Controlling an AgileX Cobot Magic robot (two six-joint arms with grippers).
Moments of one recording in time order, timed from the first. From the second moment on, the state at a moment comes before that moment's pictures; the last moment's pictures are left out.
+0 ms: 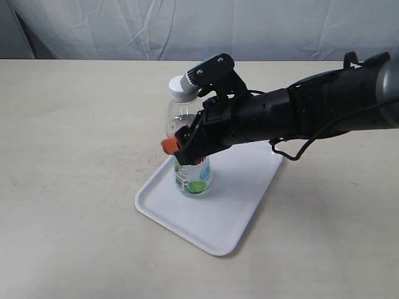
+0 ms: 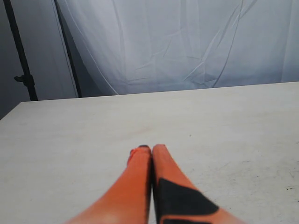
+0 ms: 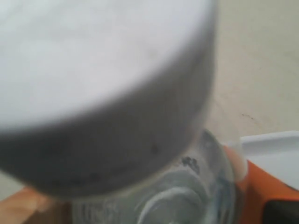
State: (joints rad) left arm -0.02 0.00 0.00 -0.02 0.17 0.06; right arm 0.70 1.76 -0.93 1.74 0.42 -1.90
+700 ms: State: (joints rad) left arm -0.02 0.00 0.00 -0.02 0.17 0.06; right arm 0.70 1.68 -0.93 1.62 0.39 -1.86
